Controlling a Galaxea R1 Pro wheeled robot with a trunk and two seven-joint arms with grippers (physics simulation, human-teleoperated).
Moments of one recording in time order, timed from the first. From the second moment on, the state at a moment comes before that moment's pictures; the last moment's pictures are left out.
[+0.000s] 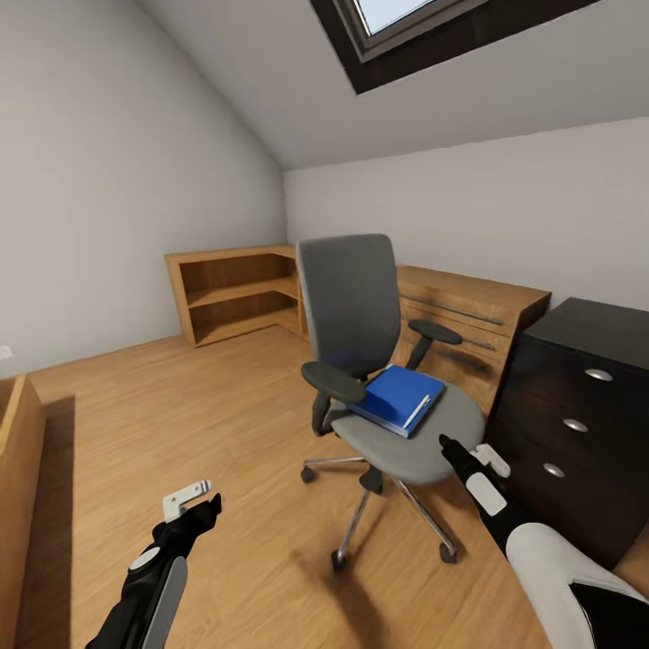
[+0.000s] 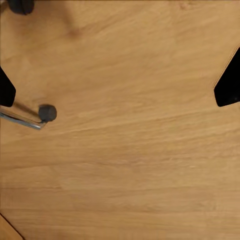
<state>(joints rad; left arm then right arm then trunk) -0.24 -0.09 0.16 -1.21 0.22 0.31 0.20 -0.81 -0.09 -0.17 -0.32 -0.71 -0.04 -0.01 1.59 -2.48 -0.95</state>
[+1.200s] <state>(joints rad) -0.24 -0.09 0.15 -1.21 0.21 0.32 0.20 -0.81 -0.09 -0.16 -0.31 -0.71 -0.04 0.00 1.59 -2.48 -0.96</state>
